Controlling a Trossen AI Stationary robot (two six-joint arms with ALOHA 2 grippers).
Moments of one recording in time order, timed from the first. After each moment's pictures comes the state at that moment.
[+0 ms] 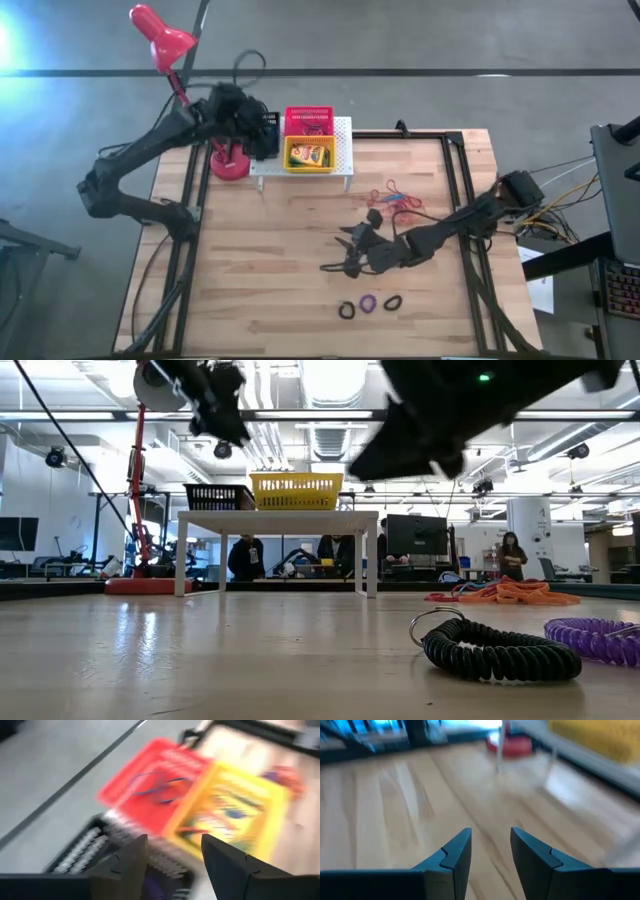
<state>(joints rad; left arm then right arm) 0.63 1.27 1.31 -0.74 0.05 0.08 0.39 1.65 0.86 0.20 0.78 0.46</state>
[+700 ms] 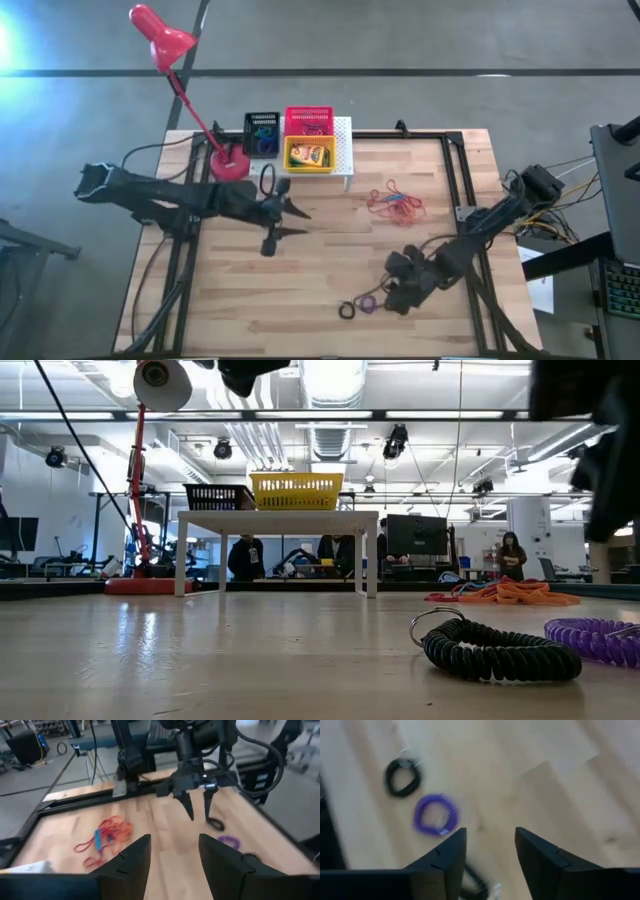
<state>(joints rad) -0.10 1.21 0.85 0.03 0.05 0.14 0.67 1.49 0.85 -0.48 0.29 1.17</state>
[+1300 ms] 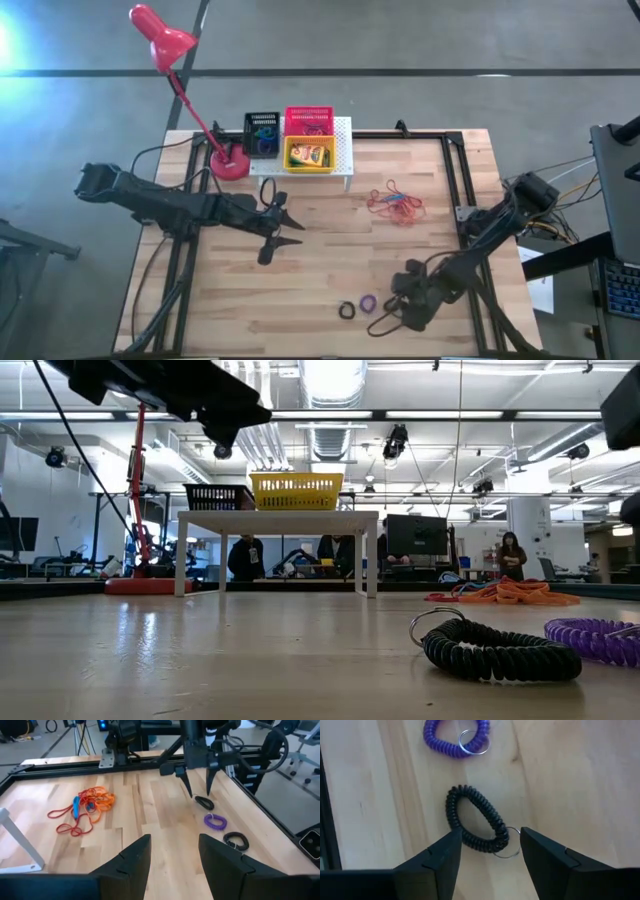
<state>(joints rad) -0.14 1.21 0.63 0.22 0.05 0.02 0.79 1.58 0.78 -0.36 0.19 1.06</state>
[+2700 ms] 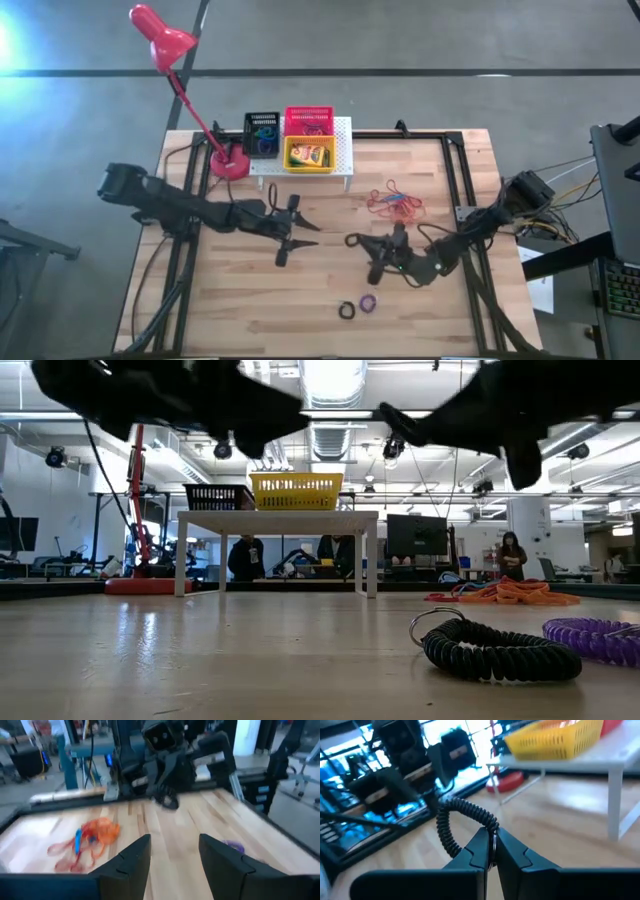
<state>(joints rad) -0.13 1.45 0.57 0.71 0.05 0.08 0.60 1.59 0.57 0.80 1.11 0.60</state>
